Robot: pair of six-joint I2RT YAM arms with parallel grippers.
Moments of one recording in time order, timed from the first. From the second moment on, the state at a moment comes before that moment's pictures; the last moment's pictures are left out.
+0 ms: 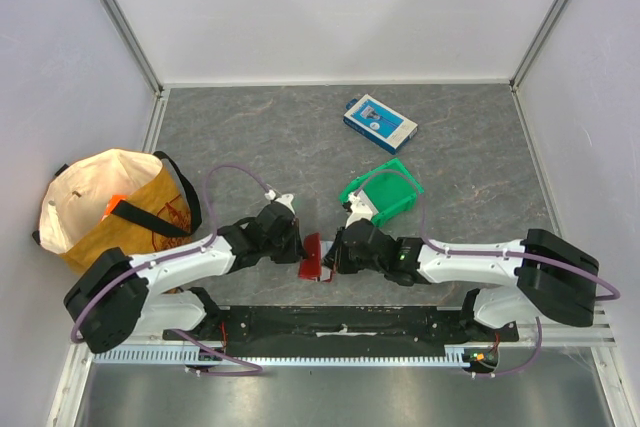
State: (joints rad) left arm -0.82 1.21 0.49 -0.18 0.03 -0.77; right arm 1.15 1.37 0.61 0.08 0.13 1.00
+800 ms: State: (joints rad) left arm -0.82 1.10 0.59 -0.25 -0.06 -0.78; right arm 1.15 1.44 0.65 0.10 0.12 0.99
